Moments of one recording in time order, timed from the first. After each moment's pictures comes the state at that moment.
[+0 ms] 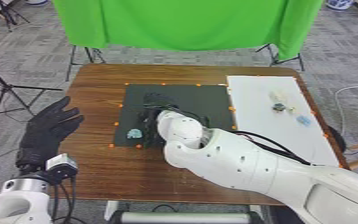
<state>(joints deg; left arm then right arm) 130.7 -64.7 -102.7 -130.6 51.8 15.7 4.5 -43.5 -75.7 14.9 -83.4 -108.7 1.6 42.6</state>
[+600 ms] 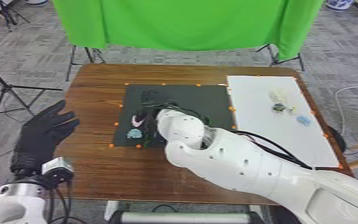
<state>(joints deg) 133.7 -65.2 -104.5 -131.9 51.7 16.6 4.7 -45.9 -75.1 18.8 -86.7 -113.0 -2.6 40.4</state>
